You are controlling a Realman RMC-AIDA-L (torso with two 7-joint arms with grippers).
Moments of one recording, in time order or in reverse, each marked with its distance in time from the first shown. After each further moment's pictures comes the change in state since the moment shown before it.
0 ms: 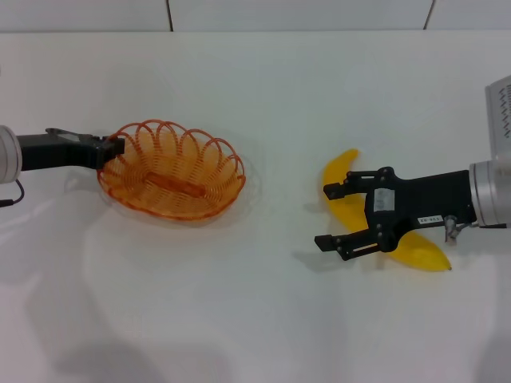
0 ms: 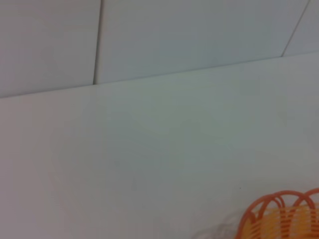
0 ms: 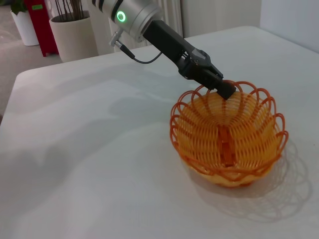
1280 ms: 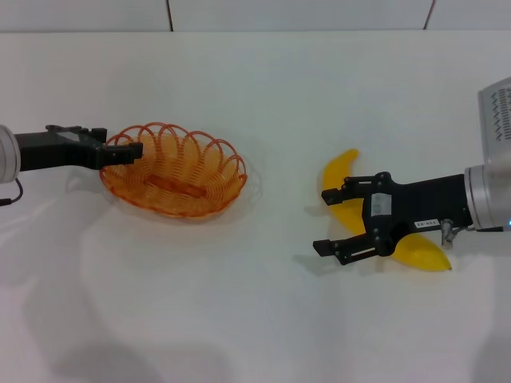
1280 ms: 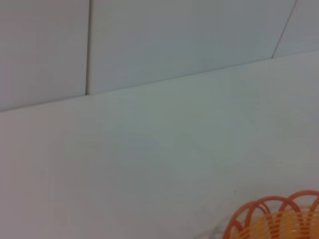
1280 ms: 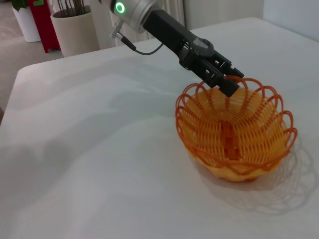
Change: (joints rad) left arm 0.012 0.000 0.009 0.012 -0.027 0.009 0.055; right arm 0.014 0.000 -0.004 0.030 -0.012 0.010 0.001
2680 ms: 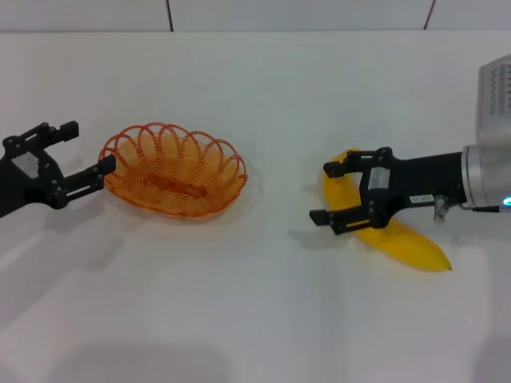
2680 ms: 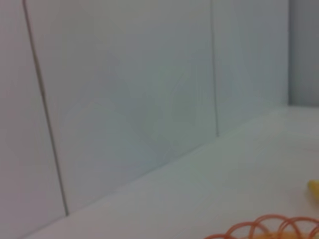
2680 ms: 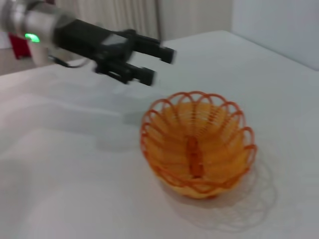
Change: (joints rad) left arm 0.257 0.002 -0.008 -0.059 -0.509 0.243 0.785; right arm -0.018 0.016 -0.019 -0.088 0.015 0.078 0.083
